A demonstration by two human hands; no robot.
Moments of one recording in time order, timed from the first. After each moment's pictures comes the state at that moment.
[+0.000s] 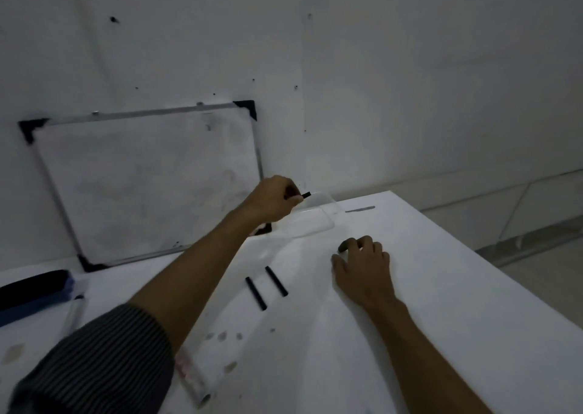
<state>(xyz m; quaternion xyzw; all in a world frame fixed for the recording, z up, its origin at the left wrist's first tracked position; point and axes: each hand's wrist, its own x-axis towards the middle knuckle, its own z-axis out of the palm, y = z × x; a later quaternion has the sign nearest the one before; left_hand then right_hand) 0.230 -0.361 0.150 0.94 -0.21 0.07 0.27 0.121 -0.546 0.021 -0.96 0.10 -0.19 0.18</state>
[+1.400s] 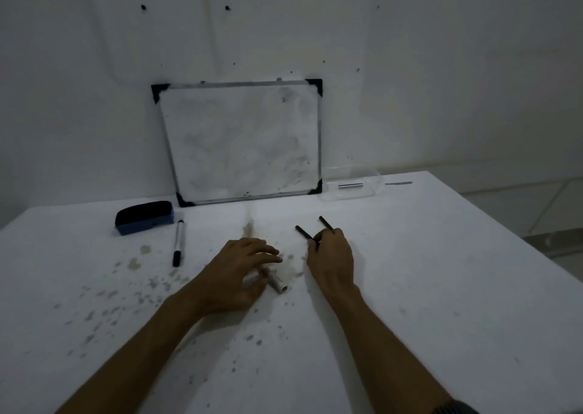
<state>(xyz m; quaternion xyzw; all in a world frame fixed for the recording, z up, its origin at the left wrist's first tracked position) -0.008 -0.150 0.048 0.93 -0.33 0.10 0.15 0.029 -0.376 0.027 -0.93 0.05 -0.17 0.32</state>
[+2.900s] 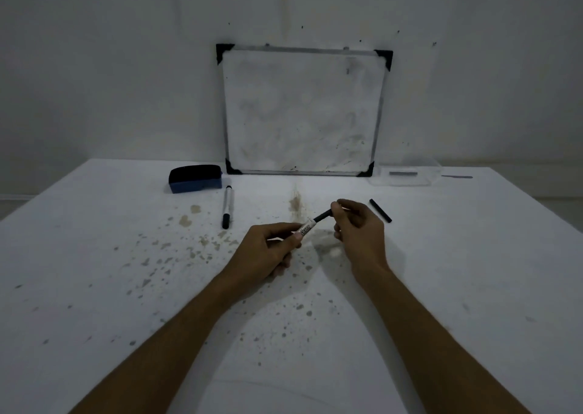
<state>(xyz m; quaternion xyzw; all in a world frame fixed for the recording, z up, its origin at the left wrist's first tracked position) -0.048 -0.144 0.039 0.77 -0.04 0.03 0.63 0.009 -0.331 0.036 -0.66 0.01 -0.10 0.75</state>
